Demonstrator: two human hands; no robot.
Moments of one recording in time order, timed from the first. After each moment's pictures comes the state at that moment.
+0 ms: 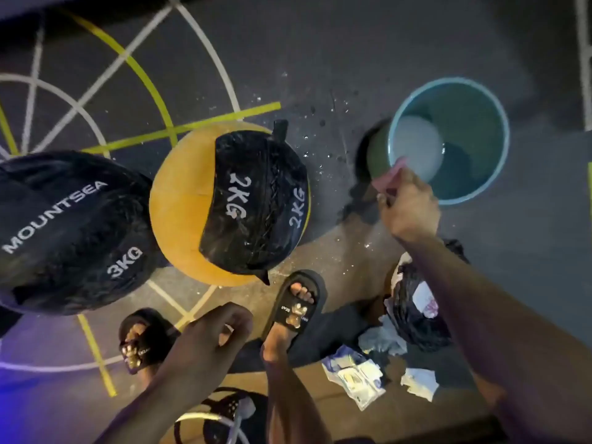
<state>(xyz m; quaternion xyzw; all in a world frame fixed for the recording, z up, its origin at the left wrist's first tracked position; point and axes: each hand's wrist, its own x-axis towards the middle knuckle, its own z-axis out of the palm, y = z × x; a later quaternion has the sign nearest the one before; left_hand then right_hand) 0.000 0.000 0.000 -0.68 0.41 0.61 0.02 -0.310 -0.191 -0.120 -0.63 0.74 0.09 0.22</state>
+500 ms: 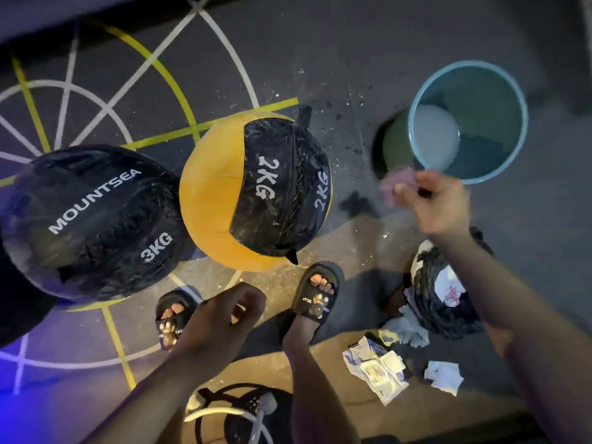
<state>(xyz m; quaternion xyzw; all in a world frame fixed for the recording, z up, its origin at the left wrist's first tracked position) 0.033 0.025 0.004 -0.68 0.44 0.58 -0.04 -0.299 -0.143 -0.076 -0.52 0.76 -0.14 0.37</state>
